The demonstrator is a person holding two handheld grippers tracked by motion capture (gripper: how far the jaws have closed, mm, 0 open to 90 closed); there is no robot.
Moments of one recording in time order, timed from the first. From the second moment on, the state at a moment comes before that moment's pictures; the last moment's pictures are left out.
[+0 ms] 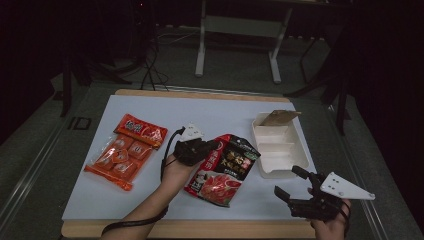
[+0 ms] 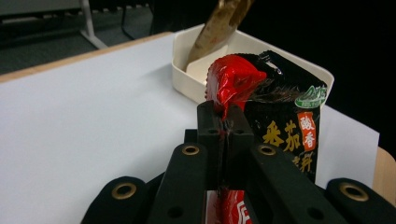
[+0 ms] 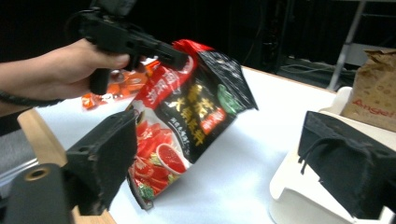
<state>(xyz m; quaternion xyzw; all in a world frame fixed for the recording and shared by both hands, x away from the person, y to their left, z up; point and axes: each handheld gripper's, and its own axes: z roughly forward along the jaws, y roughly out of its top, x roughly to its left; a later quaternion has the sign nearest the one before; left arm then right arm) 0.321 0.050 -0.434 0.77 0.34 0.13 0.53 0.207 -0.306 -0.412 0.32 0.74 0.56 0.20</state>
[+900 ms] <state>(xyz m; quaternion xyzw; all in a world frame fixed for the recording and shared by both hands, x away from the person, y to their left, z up) 0.295 0.079 -0.417 0.67 0.32 0.08 0.67 0.255 -0.255 -0.390 0.30 0.74 0.58 0.16</state>
